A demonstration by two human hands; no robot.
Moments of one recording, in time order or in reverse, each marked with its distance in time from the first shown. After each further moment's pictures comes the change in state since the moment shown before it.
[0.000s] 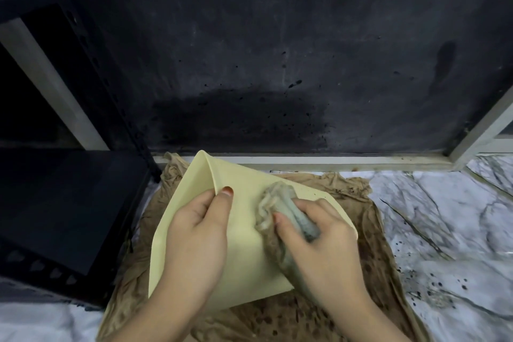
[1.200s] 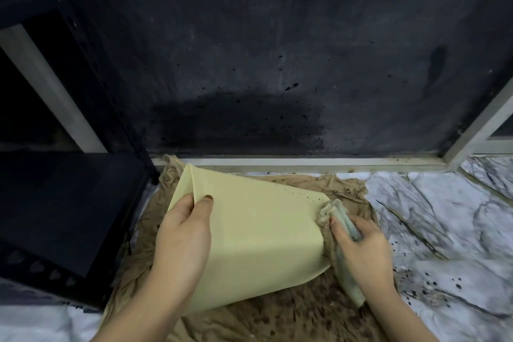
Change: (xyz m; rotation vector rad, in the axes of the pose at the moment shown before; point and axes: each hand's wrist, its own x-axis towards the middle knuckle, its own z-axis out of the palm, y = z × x) left_hand 0.009 -0.005 -0.012 0.064 0.084 -0.148; right_hand 0.017 0.103 -0.027 -0.174 0.158 0.303
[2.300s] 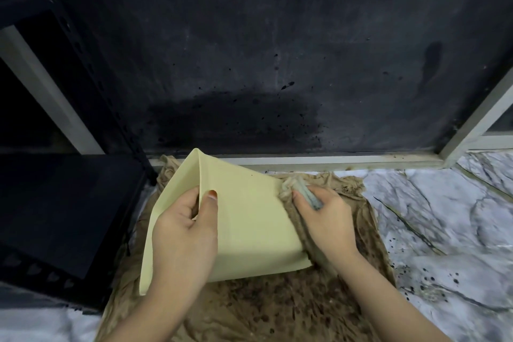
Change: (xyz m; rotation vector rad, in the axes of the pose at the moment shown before) left_hand -0.010 0.002 0.006 0.129 0.058 0.218; right_hand 0.012 -0.055 0.027 0.011 -0.078 -0.152
